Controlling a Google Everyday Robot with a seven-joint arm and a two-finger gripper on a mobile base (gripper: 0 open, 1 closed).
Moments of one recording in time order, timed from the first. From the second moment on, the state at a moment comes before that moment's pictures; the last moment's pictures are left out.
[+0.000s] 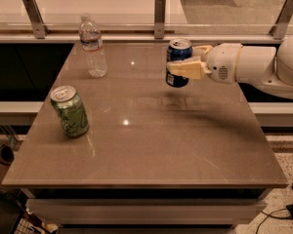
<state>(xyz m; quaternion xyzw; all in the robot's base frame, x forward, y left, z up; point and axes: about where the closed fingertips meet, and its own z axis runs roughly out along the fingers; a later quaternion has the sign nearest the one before) 0.623 -0.096 0.932 -0.39 0.68 0.28 0.55</state>
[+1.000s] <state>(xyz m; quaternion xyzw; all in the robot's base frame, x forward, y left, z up) 0.558 -0.036 0.918 -0.40 0.69 0.30 0.51</state>
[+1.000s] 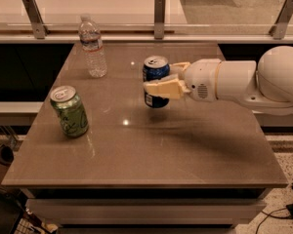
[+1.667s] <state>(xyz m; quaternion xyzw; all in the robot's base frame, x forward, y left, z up) 0.548 0.014 0.915 -0.42 0.67 0.30 0.53</state>
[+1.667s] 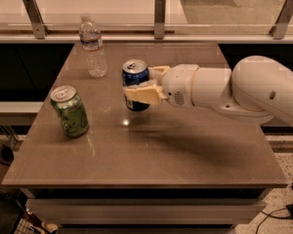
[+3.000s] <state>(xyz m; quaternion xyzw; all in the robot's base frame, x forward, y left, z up) 0.520 0.057 0.886 -0.38 0.69 0.30 0.53</state>
